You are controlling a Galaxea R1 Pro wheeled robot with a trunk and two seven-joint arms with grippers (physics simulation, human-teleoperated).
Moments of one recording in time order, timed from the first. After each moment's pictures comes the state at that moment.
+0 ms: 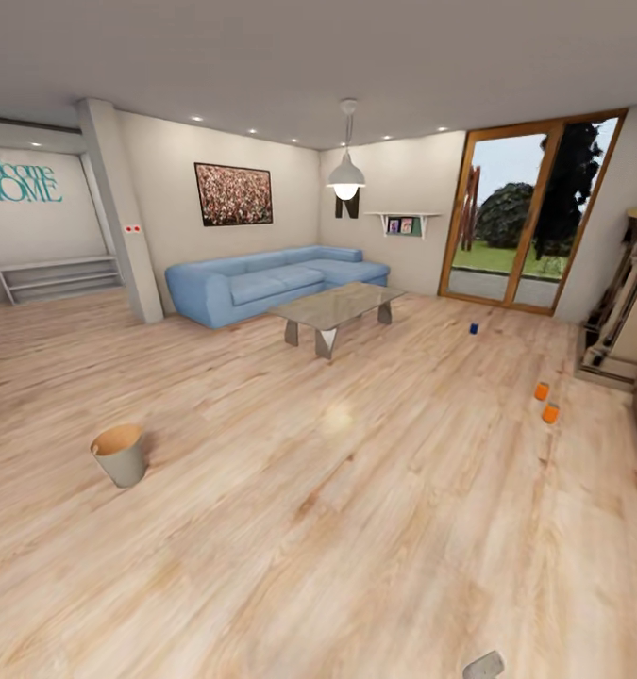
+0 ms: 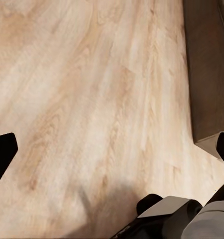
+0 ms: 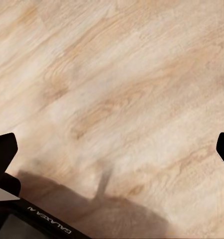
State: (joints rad) left arm 0.05 0.24 0.12 -0.88 0.22 0.06 -0.98; right arm -0.06 -0.16 -0.01 -0.81 0.01 0.13 0.60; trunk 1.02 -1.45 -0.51
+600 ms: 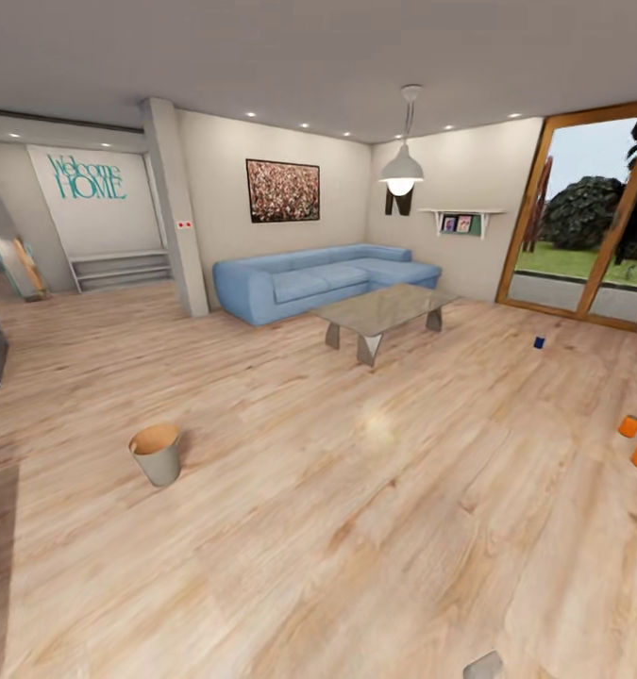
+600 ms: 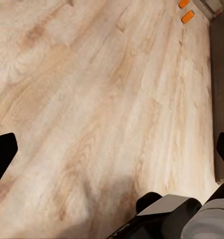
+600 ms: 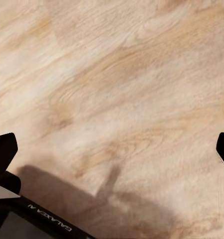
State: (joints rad) left arm 0.05 0.24 0.12 -0.88 0.22 0.06 -0.98; right arm -0.06 -0.16 -0.01 -0.81 0.01 0.13 0.60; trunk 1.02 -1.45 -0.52
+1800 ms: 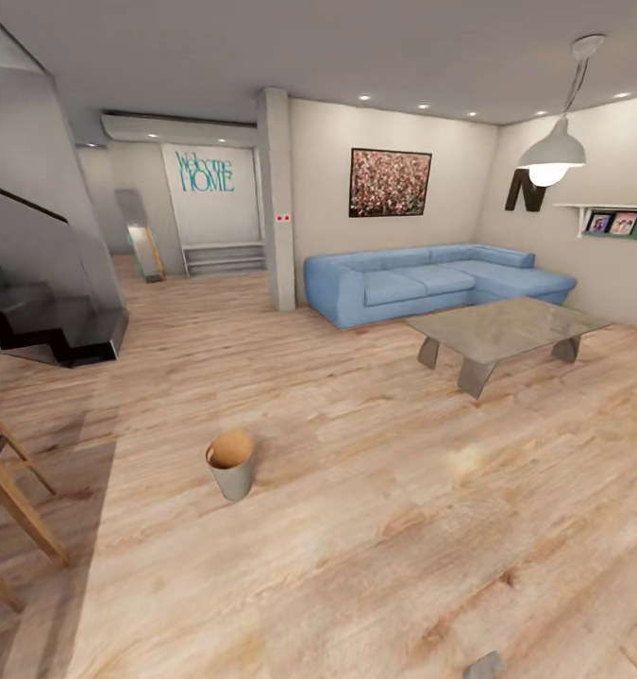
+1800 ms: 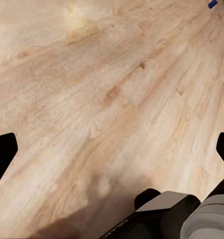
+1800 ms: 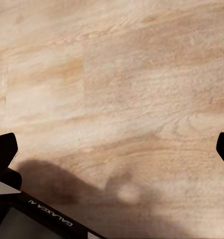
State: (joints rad) left arm 0.05 0.24 0.12 -0.88 0.22 0.06 -0.98; right arm -0.06 -0.16 -0.01 -0.81 0.01 0.13 0.59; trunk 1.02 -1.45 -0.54
